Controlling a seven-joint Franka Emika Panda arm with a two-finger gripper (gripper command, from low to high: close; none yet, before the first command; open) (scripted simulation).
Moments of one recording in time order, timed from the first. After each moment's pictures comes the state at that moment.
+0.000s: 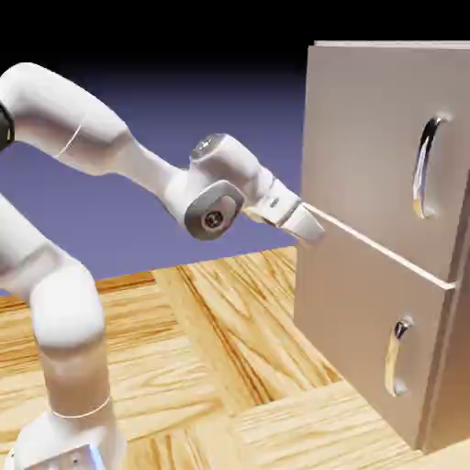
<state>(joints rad) 0.05 -0.59 -0.05 -2.78 -0.12 3.04 0.83</state>
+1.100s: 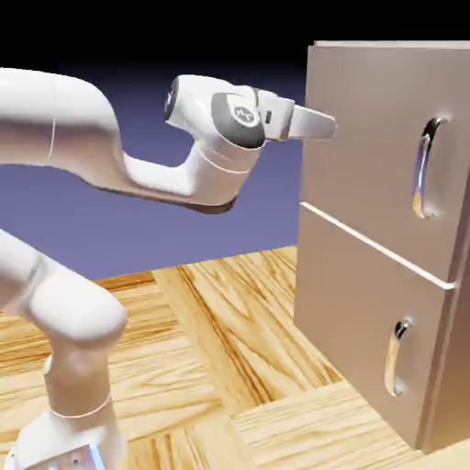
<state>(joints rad) 0.50 -0.78 -0.60 -2.44 -1.55 3.09 1.87</state>
